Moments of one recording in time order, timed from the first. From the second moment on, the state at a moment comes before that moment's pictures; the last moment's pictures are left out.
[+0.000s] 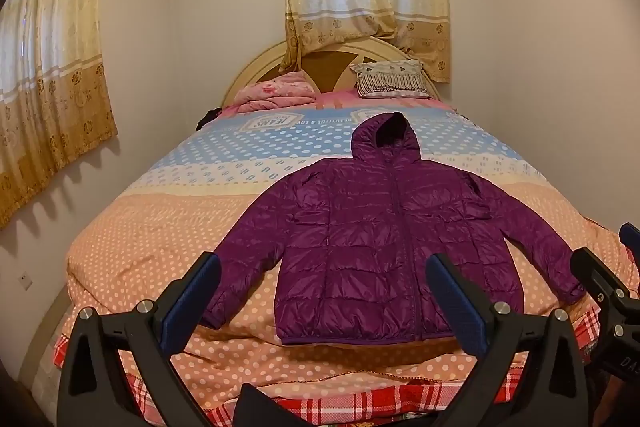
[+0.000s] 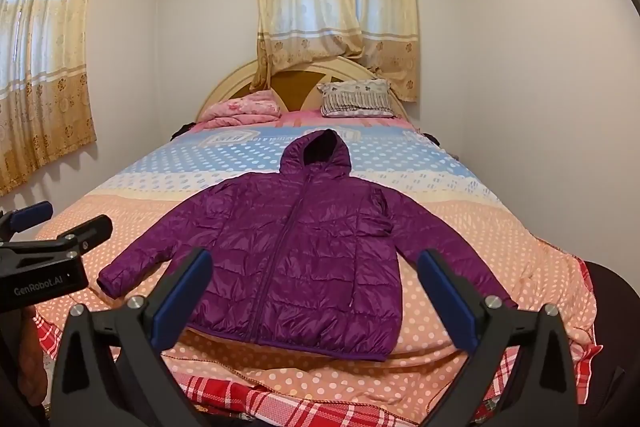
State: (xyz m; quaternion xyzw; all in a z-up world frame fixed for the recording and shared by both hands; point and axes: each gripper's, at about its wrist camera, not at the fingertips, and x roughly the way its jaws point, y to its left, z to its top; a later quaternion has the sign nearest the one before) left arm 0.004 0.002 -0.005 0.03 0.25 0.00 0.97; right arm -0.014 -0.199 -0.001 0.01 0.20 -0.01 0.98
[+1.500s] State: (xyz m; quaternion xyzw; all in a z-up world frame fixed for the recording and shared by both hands) left arm 0.008 0.012 -0.008 0.03 0.25 0.00 0.97; right arm -0.013 -0.196 -0.020 0.01 0.21 0.00 0.98
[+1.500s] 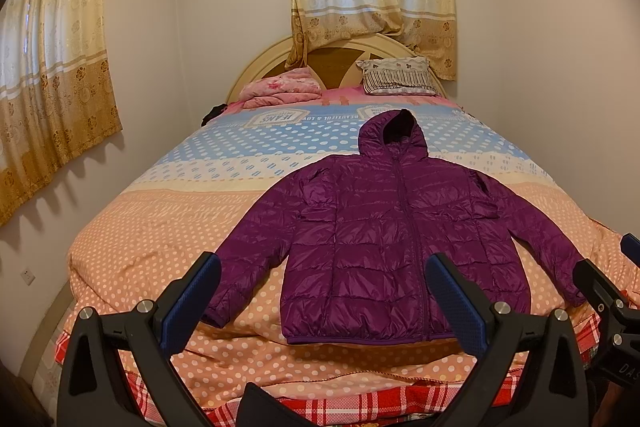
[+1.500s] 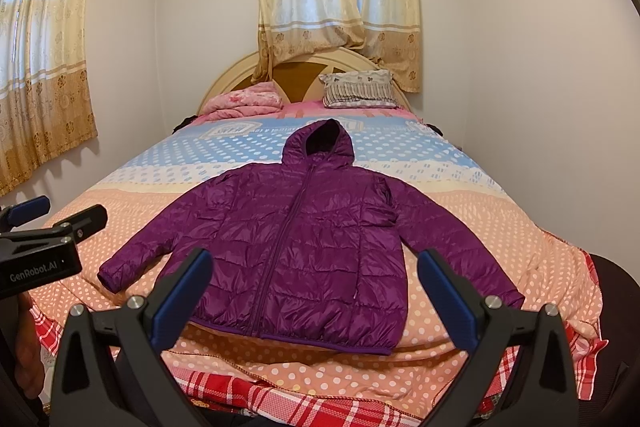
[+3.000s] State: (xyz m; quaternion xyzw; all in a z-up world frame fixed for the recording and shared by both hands) left arm 0.045 0.007 -0.048 0.05 0.28 0.00 0.96; right arm 0.023 -0.244 -0.067 0.06 0.29 -0.04 0.96
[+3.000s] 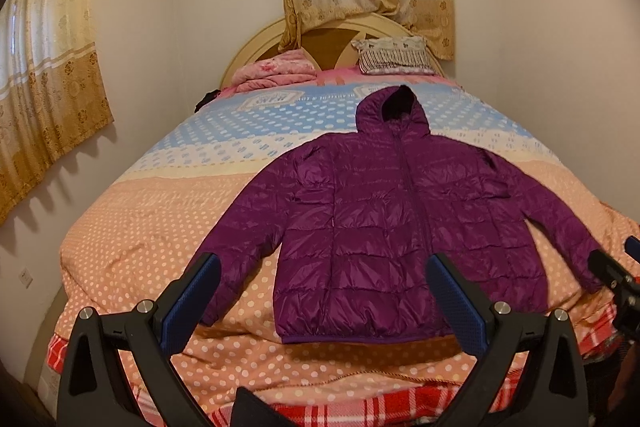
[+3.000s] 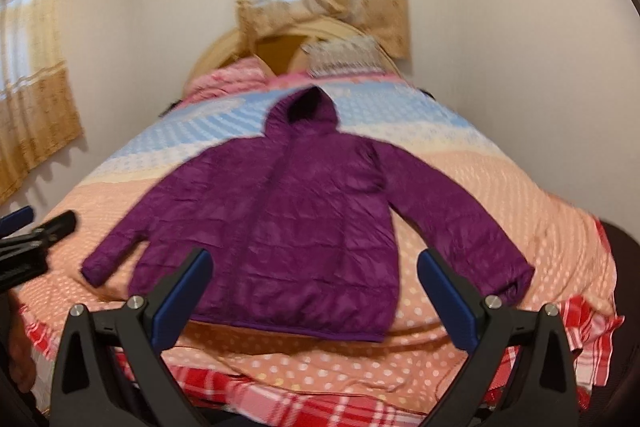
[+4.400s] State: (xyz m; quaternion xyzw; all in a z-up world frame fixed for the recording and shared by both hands) left arm 0.202 -0.002 -0.142 0.08 0.35 0.06 0.93; right arm 0.072 -0.455 -0.156 0.19 0.38 -0.19 0.89
